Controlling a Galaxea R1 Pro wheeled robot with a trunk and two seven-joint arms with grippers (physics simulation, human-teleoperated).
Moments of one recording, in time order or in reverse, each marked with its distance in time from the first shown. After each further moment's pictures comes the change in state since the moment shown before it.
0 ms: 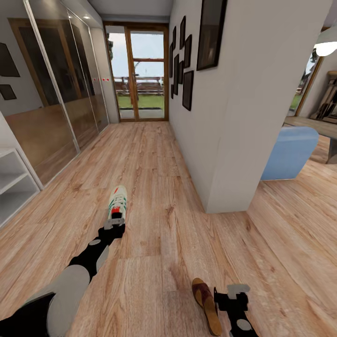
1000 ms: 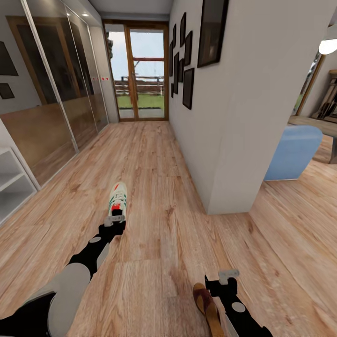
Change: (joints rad) left arm -0.006 -0.005 -0.003 -0.026 -0.001 -0.002 -0.006; right arm -0.049 0.003 0.035 -0.058 -0.001 0.071 0.124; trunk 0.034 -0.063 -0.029
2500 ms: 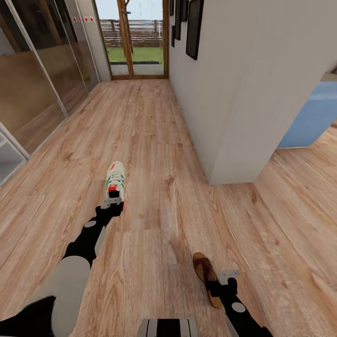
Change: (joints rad) left arm 0.000 -0.026 0.006 -0.274 0.007 0.083 -0.077; right arm 0.000 0.000 0.000 0.002 0.000 0.000 -0.001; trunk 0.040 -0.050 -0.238
